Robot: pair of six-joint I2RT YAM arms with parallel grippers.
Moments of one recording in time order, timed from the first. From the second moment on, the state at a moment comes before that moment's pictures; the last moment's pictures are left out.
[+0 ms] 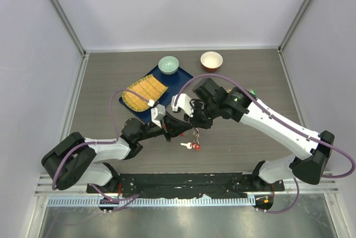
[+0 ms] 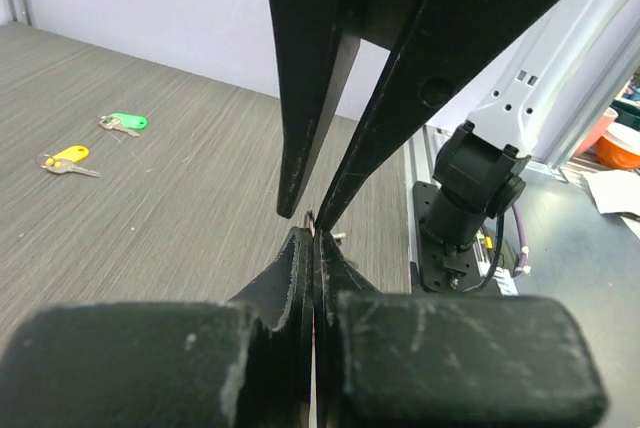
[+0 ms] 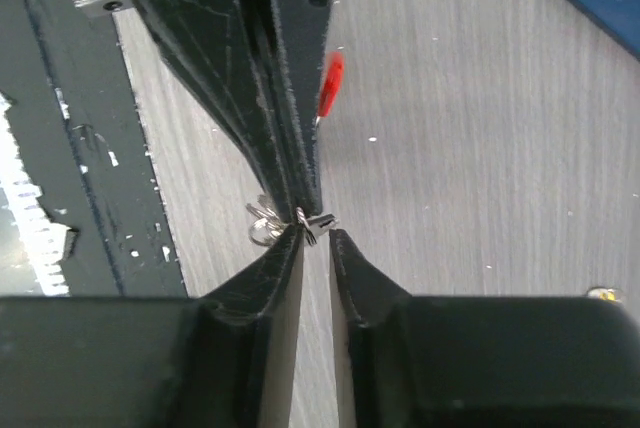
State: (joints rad) left arm -0.80 1.34 0.32 1.29 0.57 -0.37; right arm 0.91 1.37 1.41 -1.02 -0.24 -0.48
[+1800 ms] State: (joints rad) left arm -0.80 1.21 0.28 1.28 0.40 -0.34; right arm 0.55 0.98 0.75 -0.06 -0.71 0.17
